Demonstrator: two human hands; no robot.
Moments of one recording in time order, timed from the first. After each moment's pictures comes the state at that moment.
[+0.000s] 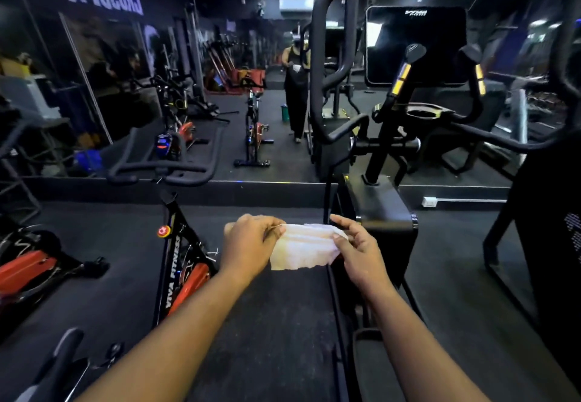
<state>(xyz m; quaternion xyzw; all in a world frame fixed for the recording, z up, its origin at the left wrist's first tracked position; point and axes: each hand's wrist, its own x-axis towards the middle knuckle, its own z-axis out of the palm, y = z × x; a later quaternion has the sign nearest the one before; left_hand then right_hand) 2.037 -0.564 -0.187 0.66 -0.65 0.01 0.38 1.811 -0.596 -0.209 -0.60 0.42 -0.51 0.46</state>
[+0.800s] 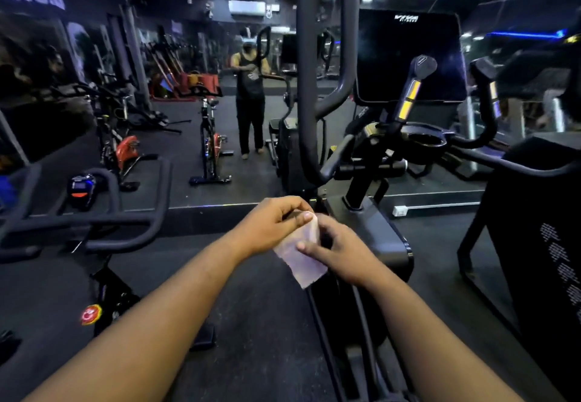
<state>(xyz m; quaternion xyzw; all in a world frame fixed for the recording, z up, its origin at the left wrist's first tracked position) 2.080 -0.849 -0.118 0.40 -0.80 -0.26 0.36 1.883 -0.834 -0.156 -0.77 0.41 -0.37 0.31</state>
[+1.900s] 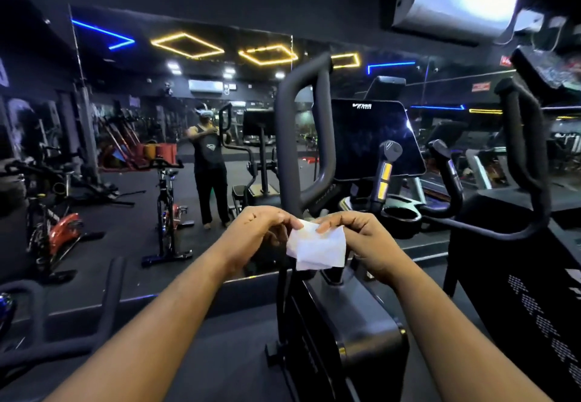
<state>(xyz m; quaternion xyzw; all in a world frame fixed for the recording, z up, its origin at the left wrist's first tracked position) 2.095 -0.969 -0.009 0.29 -0.73 -0.40 0.46 1.863 -0.938 -0.021 -0.67 0.36 -0.55 0.36</state>
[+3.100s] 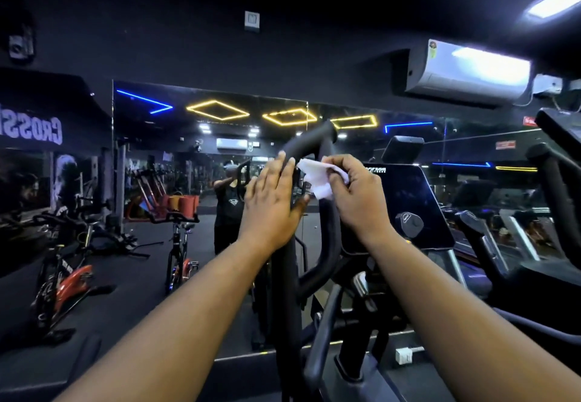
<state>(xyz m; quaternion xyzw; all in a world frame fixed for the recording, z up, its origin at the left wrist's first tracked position) 2.028 -1.094 0.112 0.48 -0.74 0.16 0.43 1.859 -1.066 0.139 -0.69 0.32 -0.64 -0.09</state>
